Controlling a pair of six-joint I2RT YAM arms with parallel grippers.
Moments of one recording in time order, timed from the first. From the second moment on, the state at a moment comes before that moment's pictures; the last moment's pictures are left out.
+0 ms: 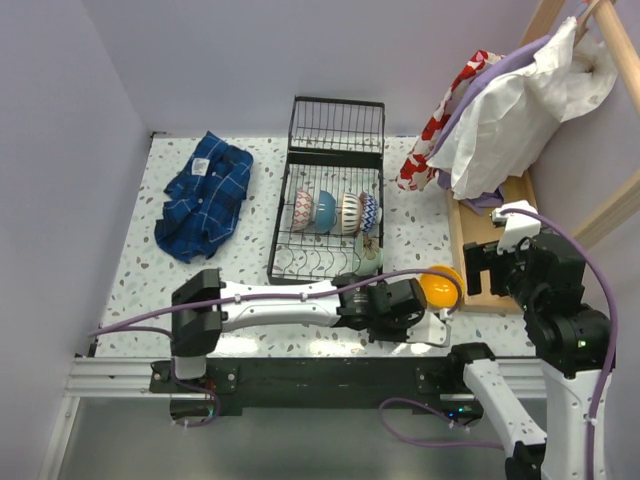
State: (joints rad) left arm -1.39 1.86 1.54 -0.66 0.06 0.36; right arm 0.09 0.65 1.29 -1.22 0.10 -0.17
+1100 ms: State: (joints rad) left arm -0.59 1.34 0.82 0.41 0.67 -0.55; right arm 0.08 0.96 1.31 -1.23 0.10 -0.39
